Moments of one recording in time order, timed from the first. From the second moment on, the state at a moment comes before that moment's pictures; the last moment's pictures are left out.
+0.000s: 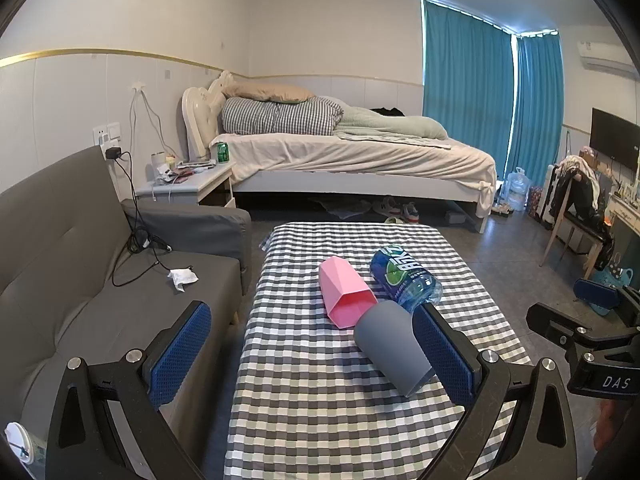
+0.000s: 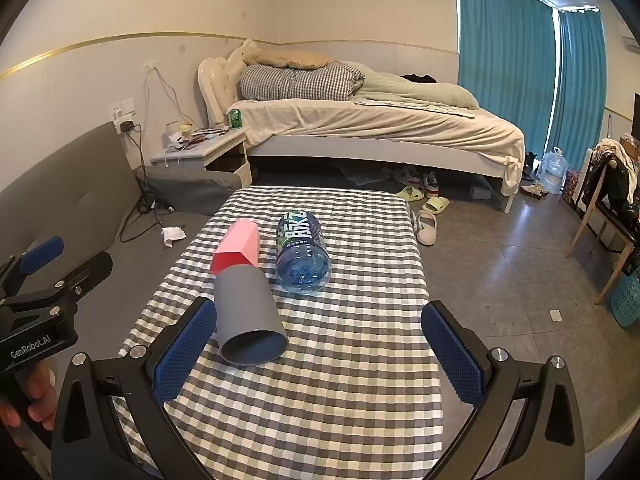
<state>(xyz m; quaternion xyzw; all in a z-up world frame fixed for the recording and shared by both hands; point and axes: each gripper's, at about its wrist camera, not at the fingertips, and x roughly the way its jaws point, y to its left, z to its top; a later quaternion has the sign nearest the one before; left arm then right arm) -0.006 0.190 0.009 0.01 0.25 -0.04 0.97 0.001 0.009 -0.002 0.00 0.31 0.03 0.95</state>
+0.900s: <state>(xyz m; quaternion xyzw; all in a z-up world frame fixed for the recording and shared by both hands) -0.005 0.197 0.004 0.00 0.26 -0.04 0.96 0.006 0.020 -0.003 0.00 0.32 0.05 0.95</state>
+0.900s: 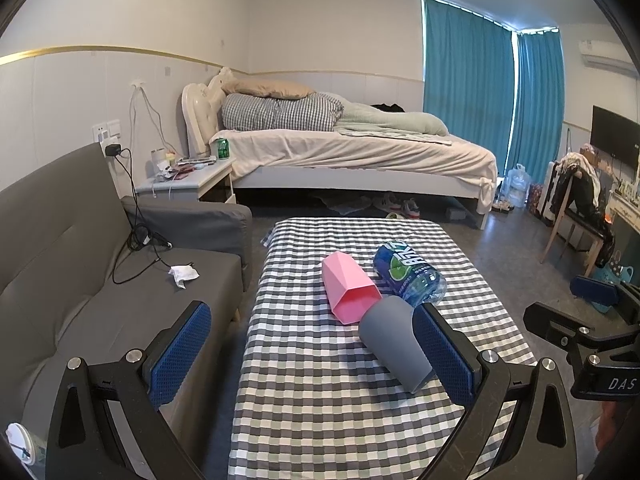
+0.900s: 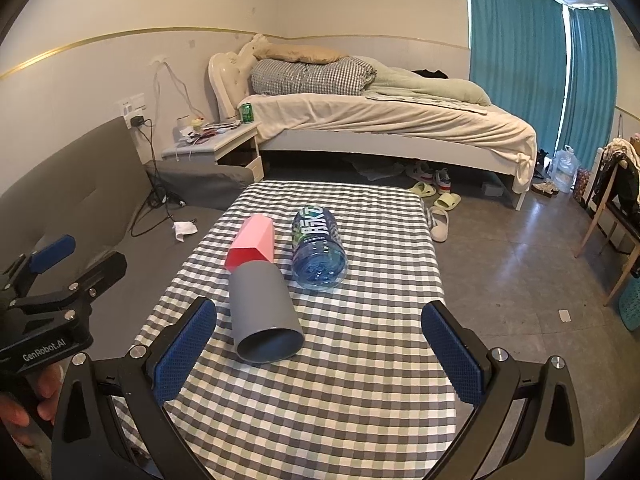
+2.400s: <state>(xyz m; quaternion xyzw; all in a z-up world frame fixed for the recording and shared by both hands) 0.057 0.223 -0.048 0.01 0.34 0.00 0.94 0.093 0.066 -0.110 0.01 0.51 0.15 0.84</state>
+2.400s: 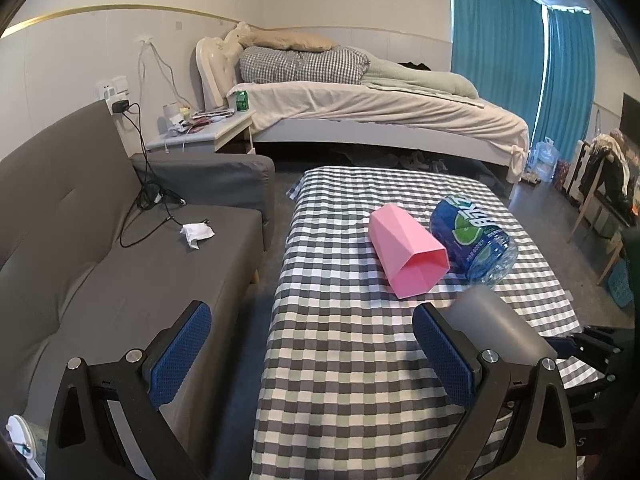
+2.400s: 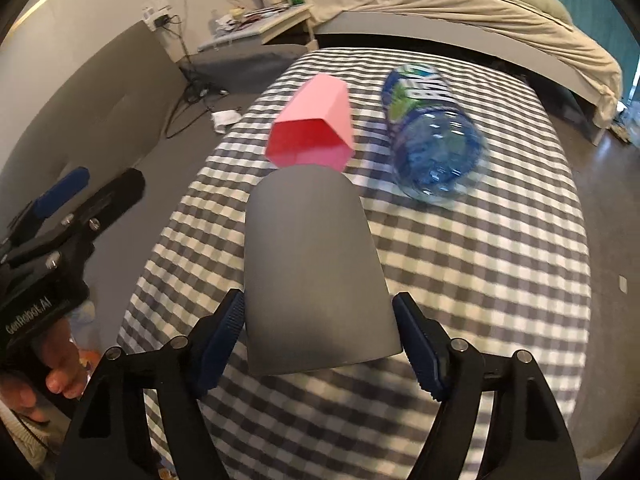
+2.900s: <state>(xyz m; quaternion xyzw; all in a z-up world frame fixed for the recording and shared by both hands) 0.020 0.217 -0.028 -0.02 0.35 -0.01 0.94 0.044 0.051 -0.095 0.00 0.54 0.05 0.84</state>
